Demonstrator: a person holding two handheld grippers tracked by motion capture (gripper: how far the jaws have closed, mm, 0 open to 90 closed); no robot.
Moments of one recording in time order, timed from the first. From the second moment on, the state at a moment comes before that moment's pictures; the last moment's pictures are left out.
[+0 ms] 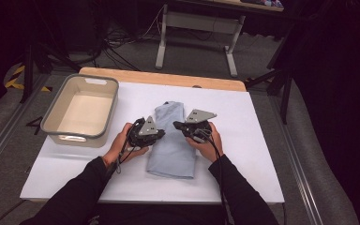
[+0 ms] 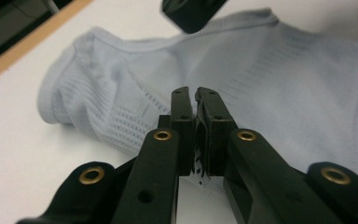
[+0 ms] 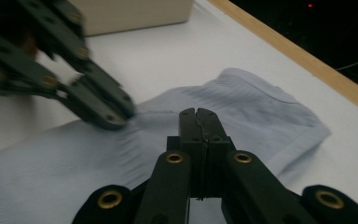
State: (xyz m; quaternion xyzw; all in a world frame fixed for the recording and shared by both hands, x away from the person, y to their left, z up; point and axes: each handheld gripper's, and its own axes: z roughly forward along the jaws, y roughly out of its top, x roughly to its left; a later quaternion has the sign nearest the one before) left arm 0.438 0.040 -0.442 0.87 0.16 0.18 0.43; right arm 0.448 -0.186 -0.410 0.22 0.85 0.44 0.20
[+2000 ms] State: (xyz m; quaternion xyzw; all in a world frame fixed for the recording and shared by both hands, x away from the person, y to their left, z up) left arm 0.433 0.050 -0.429 0.87 0.16 0.18 0.44; right arm 0.405 -0.244 -0.431 0.27 0.84 0.42 0.23
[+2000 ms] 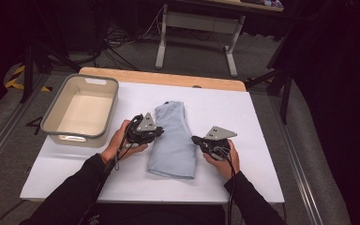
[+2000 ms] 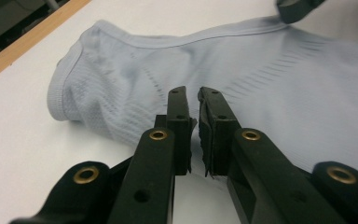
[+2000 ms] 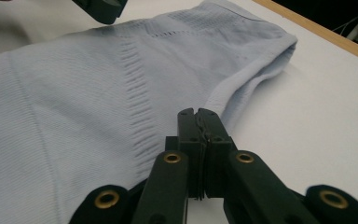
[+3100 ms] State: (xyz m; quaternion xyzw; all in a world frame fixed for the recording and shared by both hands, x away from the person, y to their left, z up) left arm 0.373 0.058 -0.460 0.89 0.10 0.13 0.42; right arm 0.373 -0.231 -0.456 0.18 0.89 0.39 0.18
